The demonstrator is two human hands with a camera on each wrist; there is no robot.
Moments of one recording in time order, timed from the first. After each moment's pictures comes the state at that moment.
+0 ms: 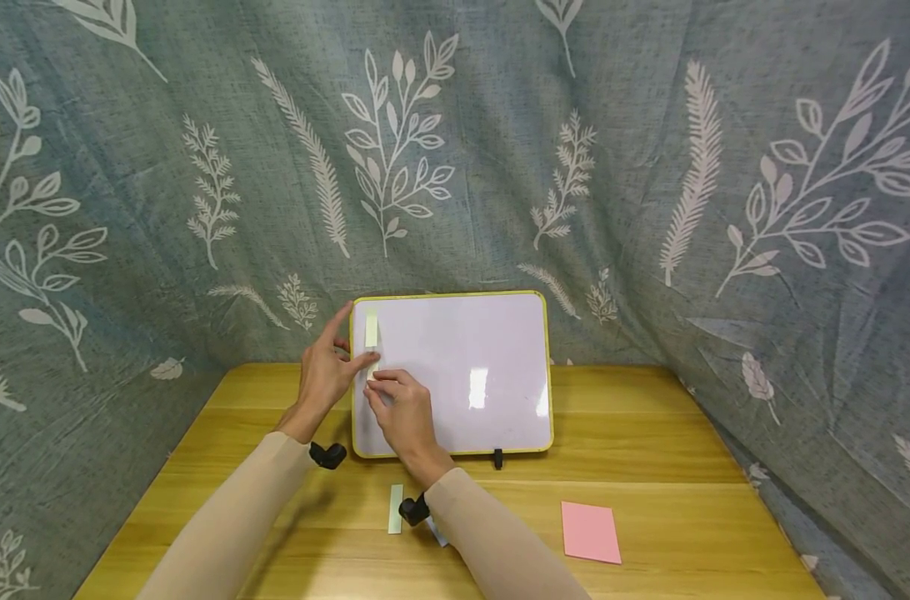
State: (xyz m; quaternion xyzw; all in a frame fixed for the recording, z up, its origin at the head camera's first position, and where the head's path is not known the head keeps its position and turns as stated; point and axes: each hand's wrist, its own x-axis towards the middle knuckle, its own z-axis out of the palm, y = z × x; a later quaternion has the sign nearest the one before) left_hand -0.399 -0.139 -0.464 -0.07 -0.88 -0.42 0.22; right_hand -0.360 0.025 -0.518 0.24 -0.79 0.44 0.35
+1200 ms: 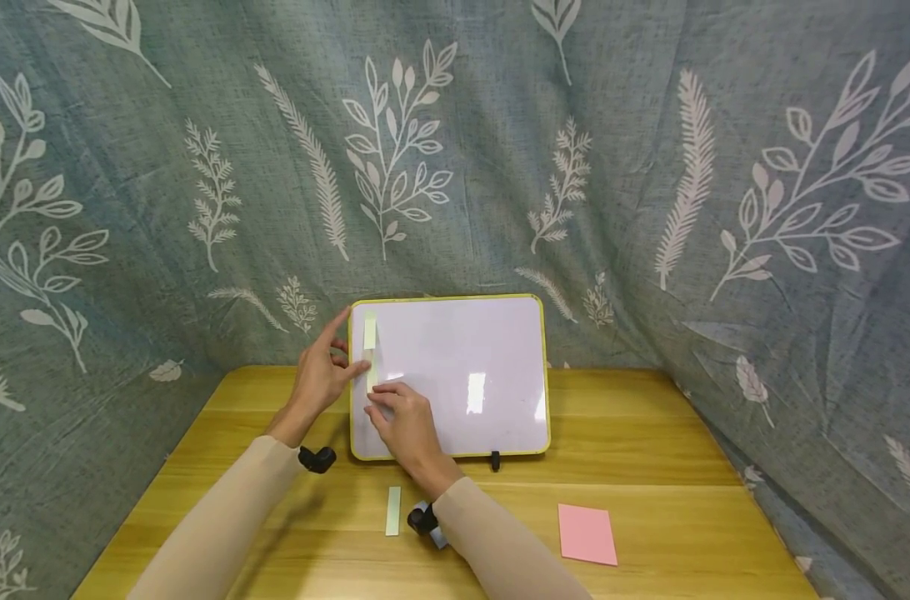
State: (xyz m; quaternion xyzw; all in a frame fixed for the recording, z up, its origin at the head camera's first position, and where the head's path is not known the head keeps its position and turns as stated) left_hand -0.397 -0.149 -0.461 -0.10 -0.88 -0.43 0.18; right_hand -0.348 0.039 -0.524 0.28 -0.81 0.40 0.32
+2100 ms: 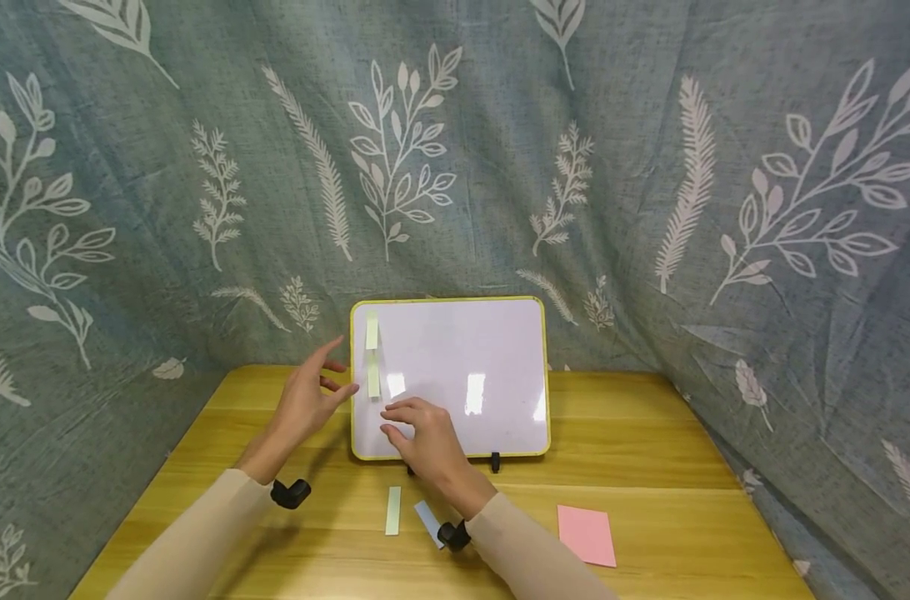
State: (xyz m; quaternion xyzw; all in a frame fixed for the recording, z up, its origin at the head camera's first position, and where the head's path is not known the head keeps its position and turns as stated) left_hand -0.355 -0.169 -0.472 -0.13 -0.89 -0.39 0.17; right_hand -0.319 0.081 -0.516 0.34 -0.82 0.37 0.27
